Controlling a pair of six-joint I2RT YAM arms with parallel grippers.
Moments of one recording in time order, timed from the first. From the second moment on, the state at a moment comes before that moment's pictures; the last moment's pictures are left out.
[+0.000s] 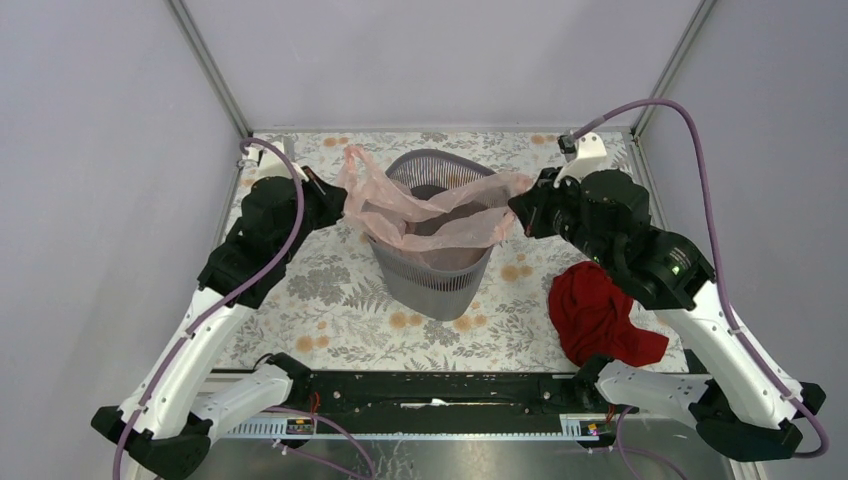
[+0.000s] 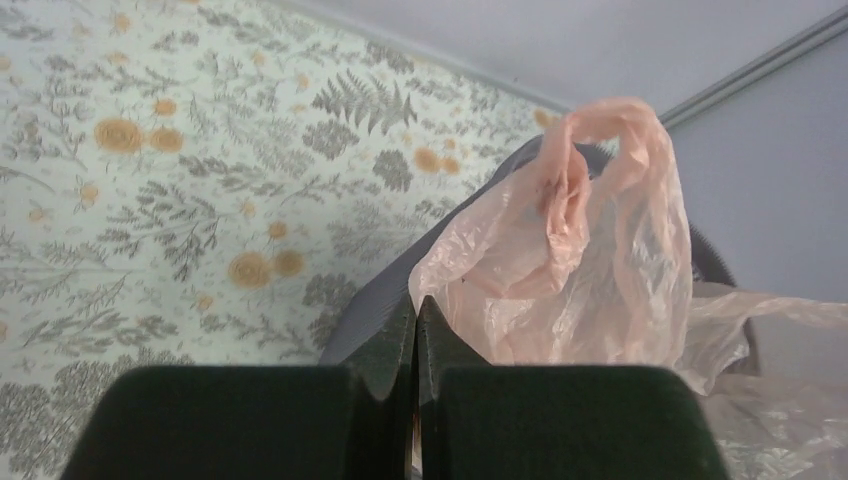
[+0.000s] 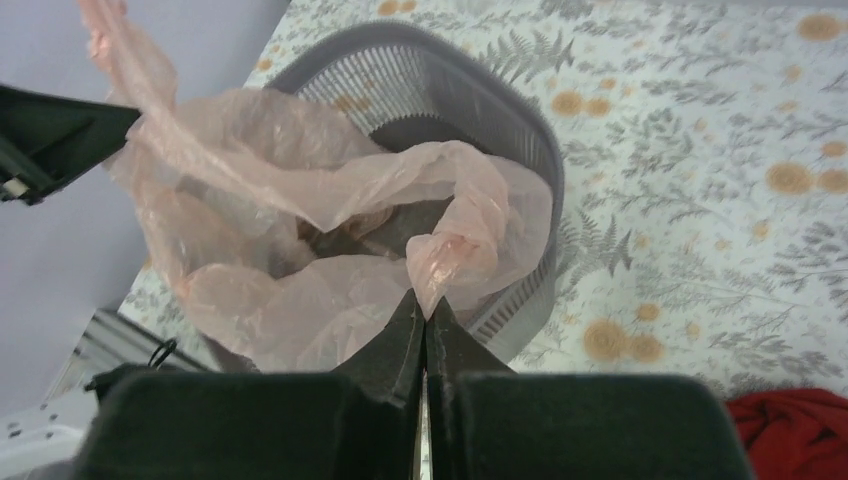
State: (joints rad) left arm -0.52 0.92 1.19 -0.53 -0.25 -0.63; right arm 0.77 1.02 1.47 -0.75 0.26 0.41
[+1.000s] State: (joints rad) left arm -0.50 0.73 1.13 -0.63 -0.16 -0.61; right arm 0.77 0.67 1.11 -0.72 0.01 0.51
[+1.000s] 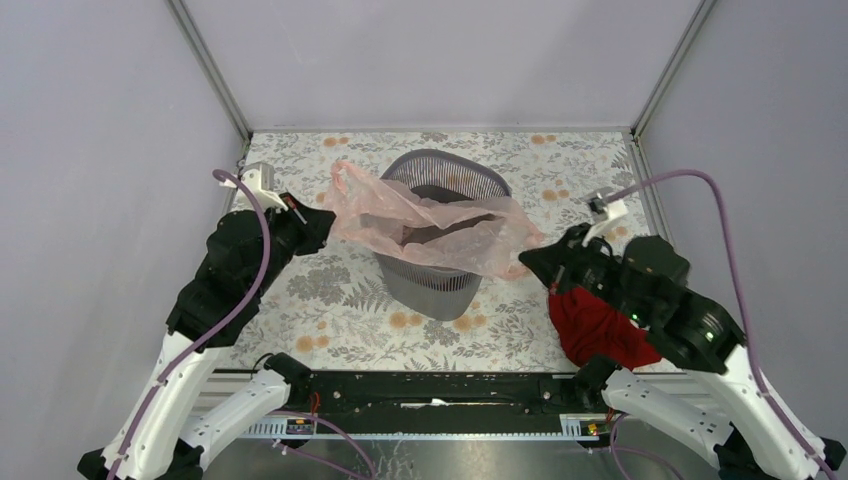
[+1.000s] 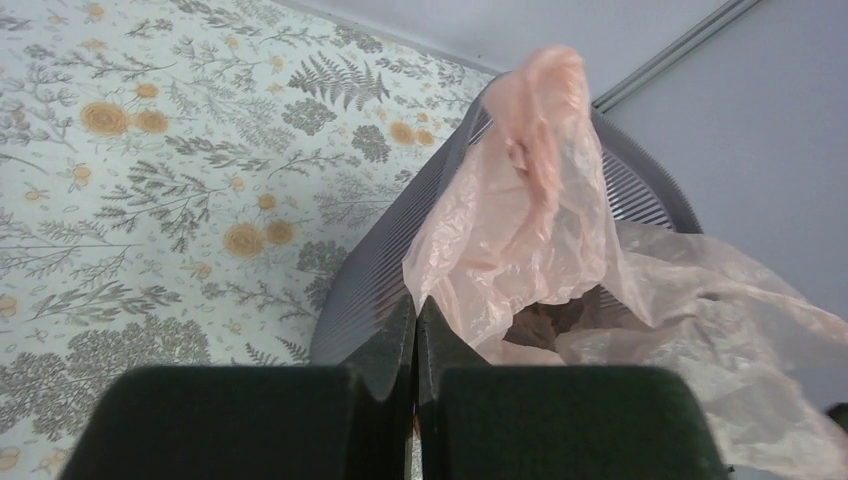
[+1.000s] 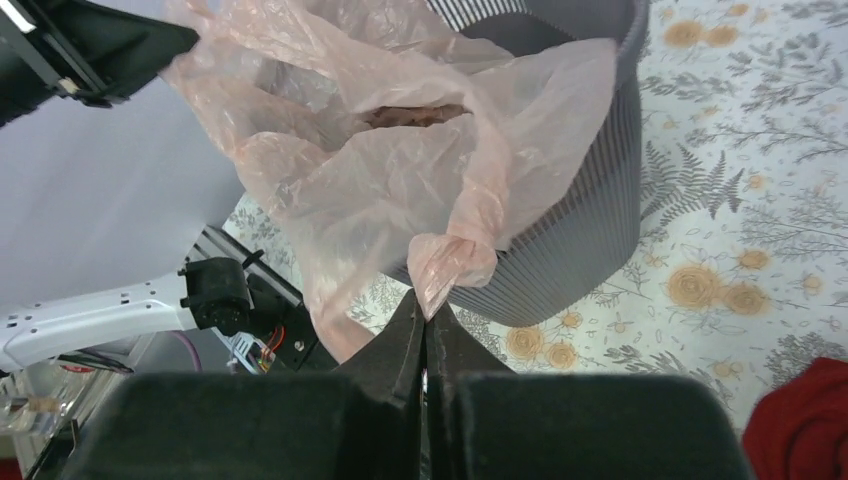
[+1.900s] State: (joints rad) left arm -0.50 0.82 0.91 -0.66 -0.17 -0.63; right arm 0.77 0.63 0.78 -0.72 0.02 0.53
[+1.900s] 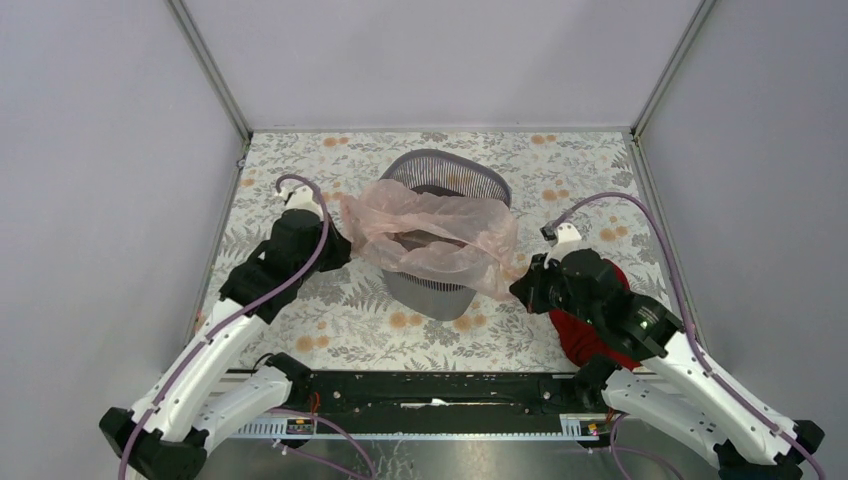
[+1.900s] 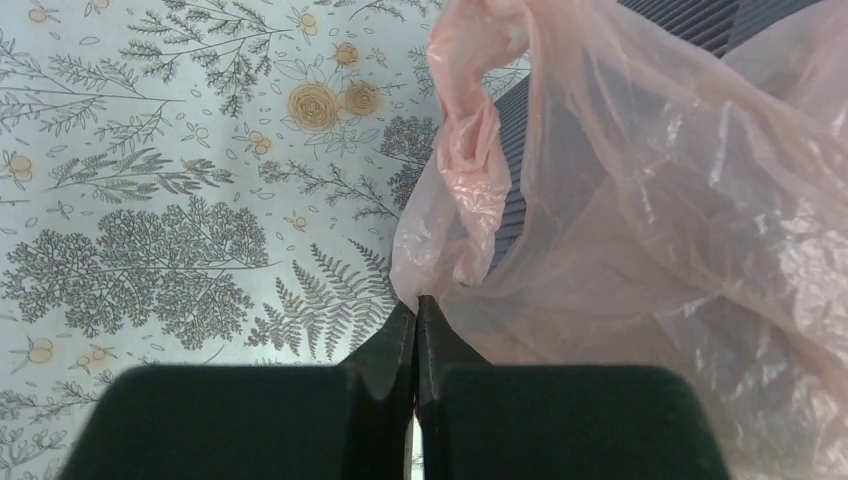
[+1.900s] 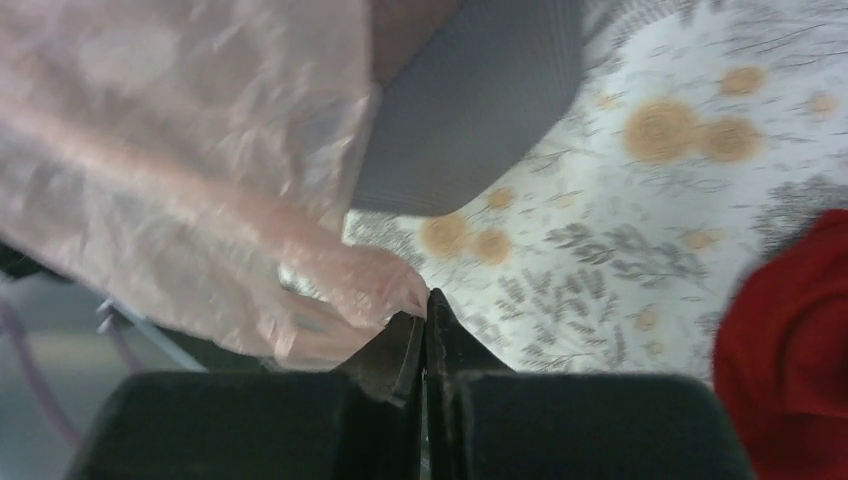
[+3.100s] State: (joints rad) left arm -0.50 0.82 1.16 -0.63 -0.11 -0.32; right arm 0.77 0.80 1.19 -0.80 -0.02 0.18
